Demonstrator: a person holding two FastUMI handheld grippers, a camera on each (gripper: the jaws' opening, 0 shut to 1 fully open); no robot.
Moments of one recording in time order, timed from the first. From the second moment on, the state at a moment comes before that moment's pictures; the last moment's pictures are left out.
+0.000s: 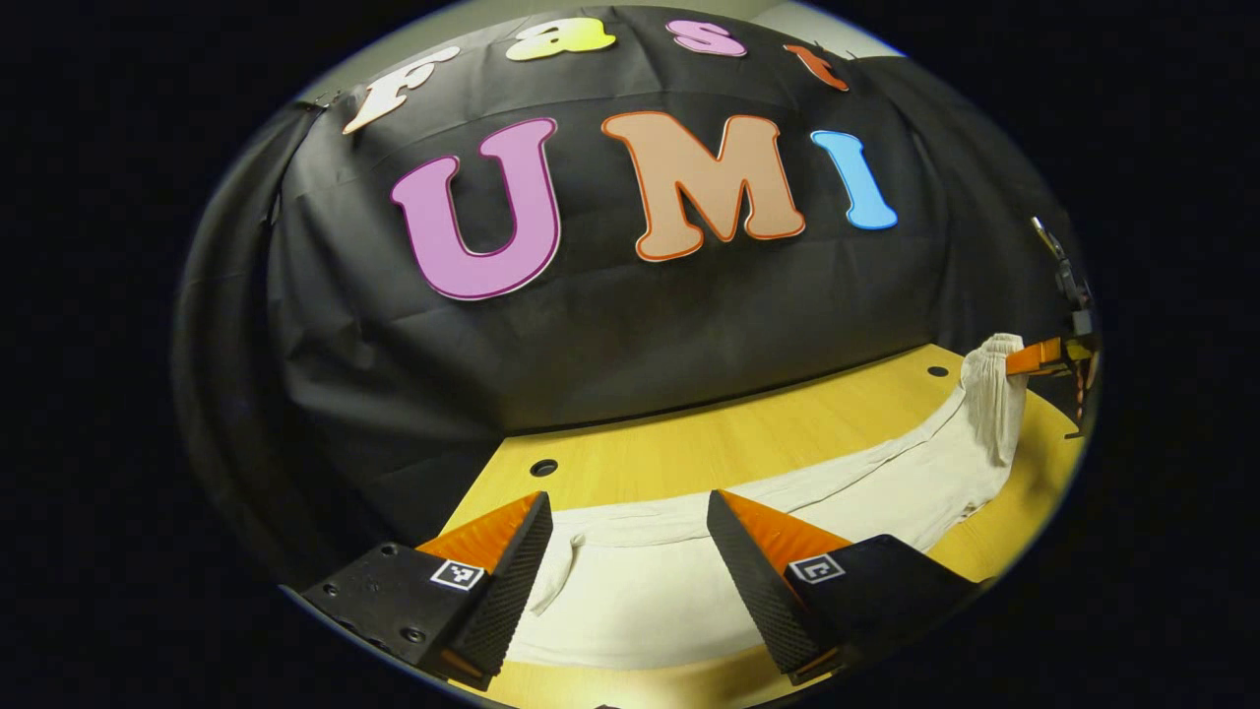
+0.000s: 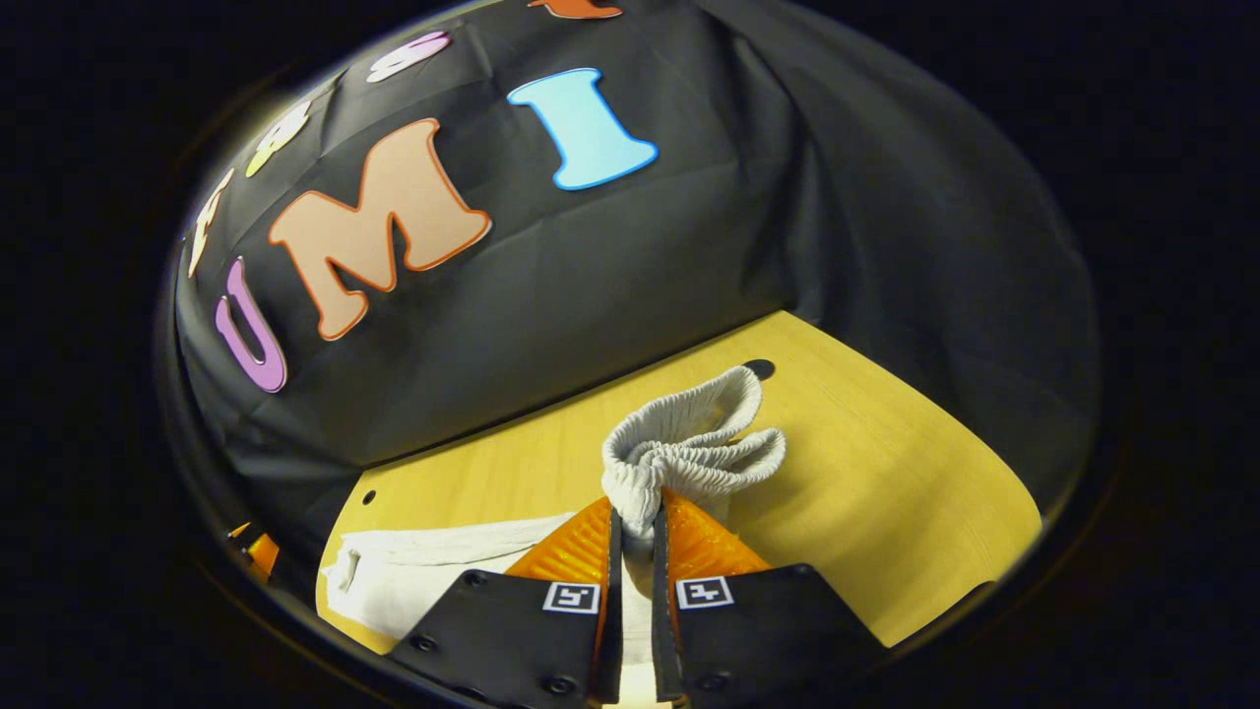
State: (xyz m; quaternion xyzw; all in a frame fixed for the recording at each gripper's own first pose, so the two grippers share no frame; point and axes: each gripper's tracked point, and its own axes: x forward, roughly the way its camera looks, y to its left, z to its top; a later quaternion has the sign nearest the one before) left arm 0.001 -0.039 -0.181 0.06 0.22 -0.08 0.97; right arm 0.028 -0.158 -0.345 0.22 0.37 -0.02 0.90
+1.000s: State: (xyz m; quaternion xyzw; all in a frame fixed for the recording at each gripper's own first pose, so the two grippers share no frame) left arm -0.031 0.077 -0.226 0.04 0.27 -0.03 0.96; right arm 0.036 -0.166 -0.335 0.18 0.41 0.14 0.88
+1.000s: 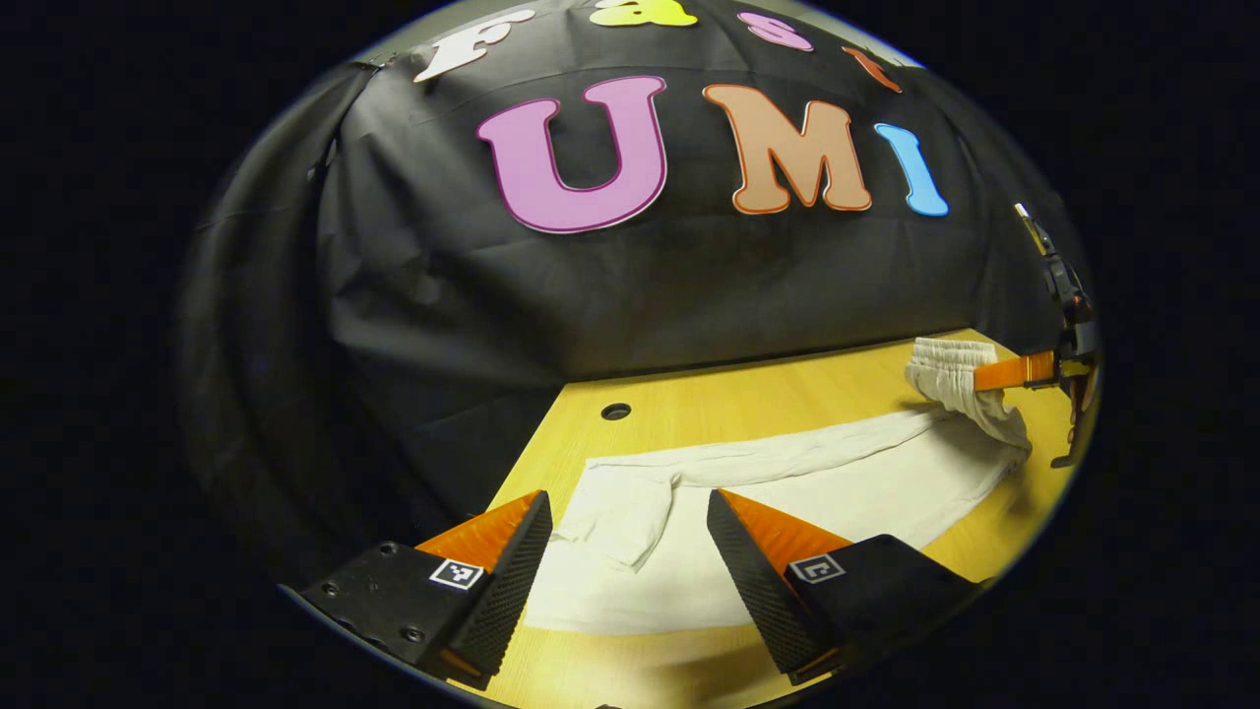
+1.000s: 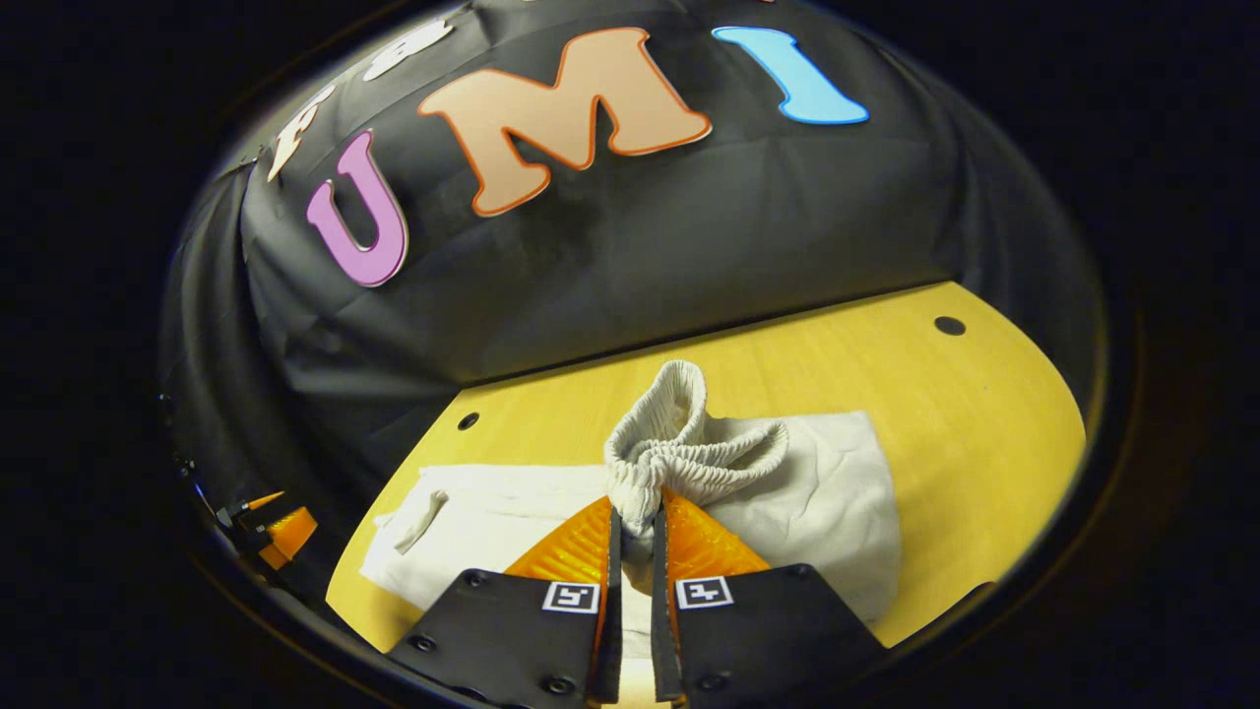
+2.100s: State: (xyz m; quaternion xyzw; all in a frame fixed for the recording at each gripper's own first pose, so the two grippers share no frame) left arm -0.001 0.135 -0.338 -0.01 0.33 -0.06 0.94; right arm 0.056 -0.241 -0.240 0.06 0.47 0.21 0.86
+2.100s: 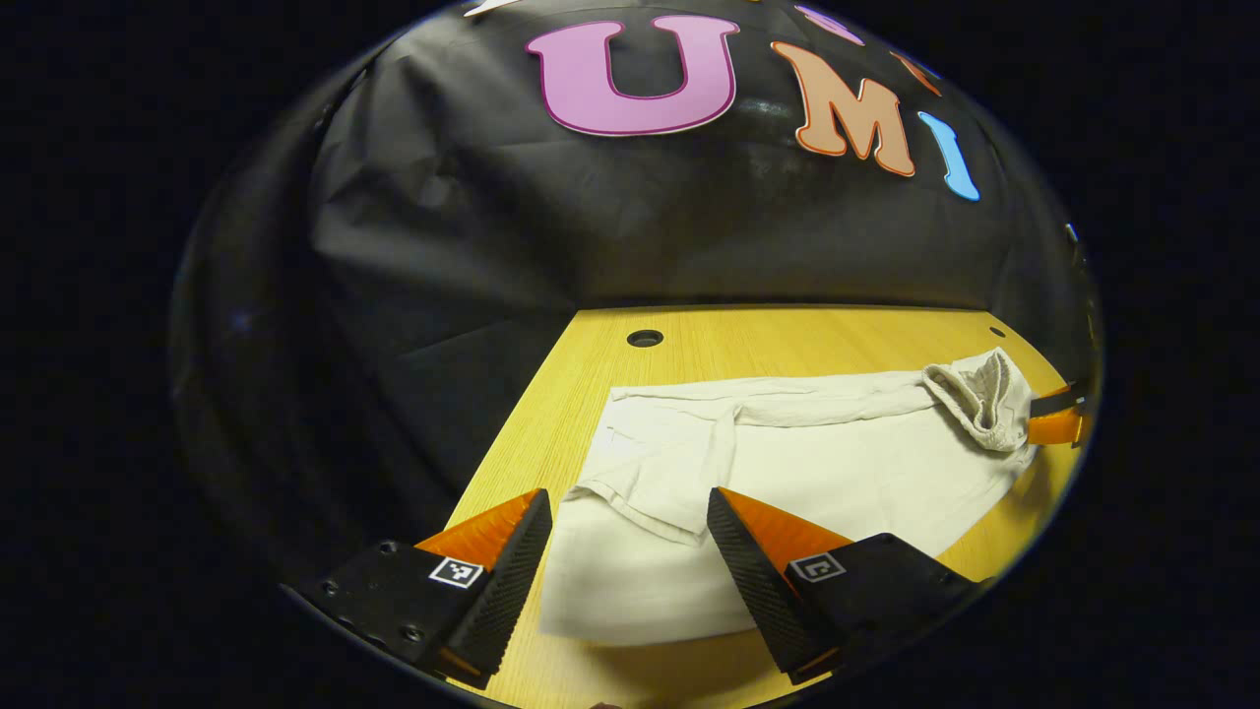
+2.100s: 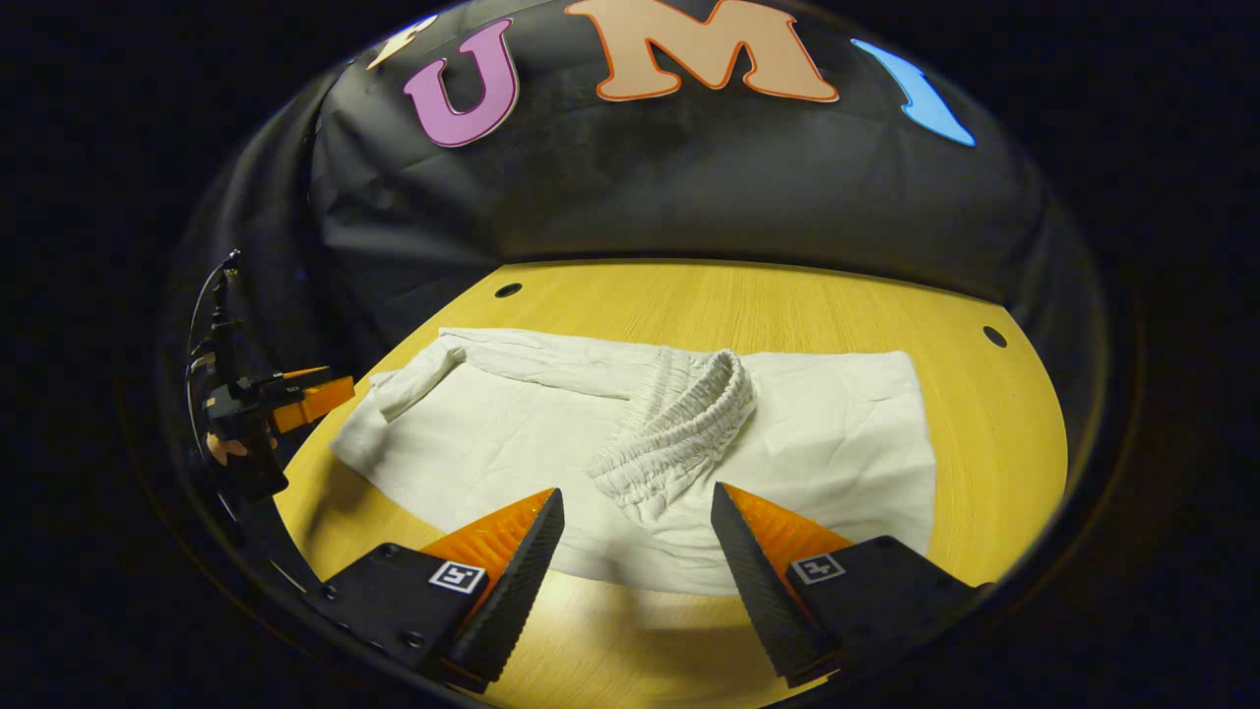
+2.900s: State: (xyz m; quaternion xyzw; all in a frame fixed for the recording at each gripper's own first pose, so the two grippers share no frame) left arm 0.039 0.118 -0.413 -0.04 0.40 -0.10 0.91; right arm 0.038 -0.262 -0.227 0.05 0.48 0.15 0.87
